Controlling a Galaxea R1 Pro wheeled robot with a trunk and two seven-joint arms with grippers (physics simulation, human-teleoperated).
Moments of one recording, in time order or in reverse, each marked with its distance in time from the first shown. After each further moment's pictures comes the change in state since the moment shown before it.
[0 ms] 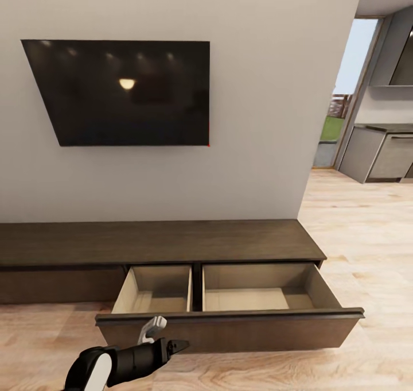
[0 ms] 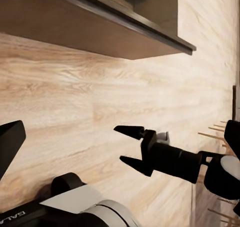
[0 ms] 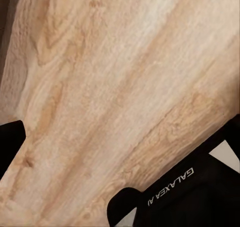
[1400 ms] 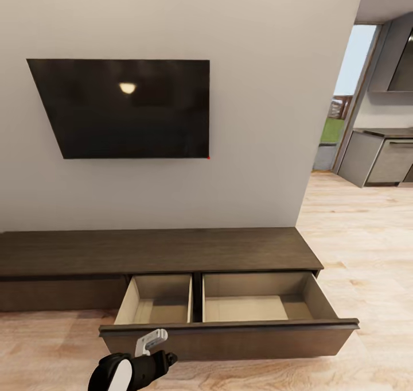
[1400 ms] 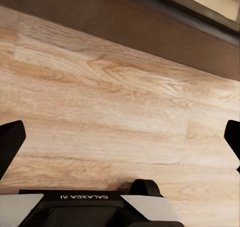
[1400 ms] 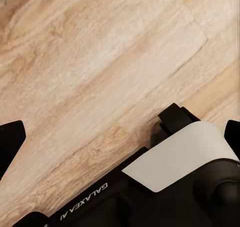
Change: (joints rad) left arm 0.000 -0.086 -0.038 0.076 -0.025 -0.157 0.578; right arm -0.006 0.043 0.364 -0.004 0.046 -0.150 -0.272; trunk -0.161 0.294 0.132
